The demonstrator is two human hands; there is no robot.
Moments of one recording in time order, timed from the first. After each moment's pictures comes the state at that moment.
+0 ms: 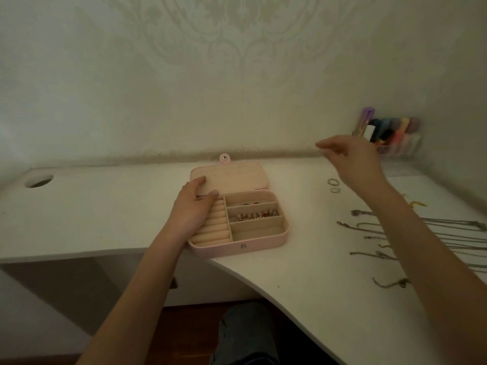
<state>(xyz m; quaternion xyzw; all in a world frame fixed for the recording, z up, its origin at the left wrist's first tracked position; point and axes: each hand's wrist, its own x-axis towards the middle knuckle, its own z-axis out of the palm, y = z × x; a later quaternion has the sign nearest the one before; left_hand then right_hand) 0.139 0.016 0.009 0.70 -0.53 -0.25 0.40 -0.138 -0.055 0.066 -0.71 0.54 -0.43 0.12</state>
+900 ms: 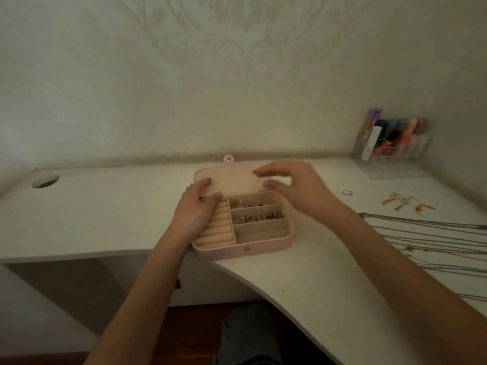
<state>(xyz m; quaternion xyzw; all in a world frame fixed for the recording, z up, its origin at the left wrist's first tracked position) 0.139 0.017 0.010 0.69 -0.53 -0.26 0.42 -0.064 -0.024 0.053 -0.82 0.40 -0.35 0.23</state>
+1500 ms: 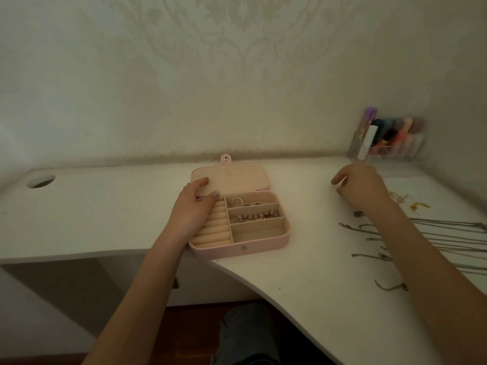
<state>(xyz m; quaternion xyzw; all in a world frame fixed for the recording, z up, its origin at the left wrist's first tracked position) 0.138 0.016 0.008 0.69 -0.52 -0.26 0.43 -0.161 -0.071 0.030 -0.64 0.73 -0.20 0.10</state>
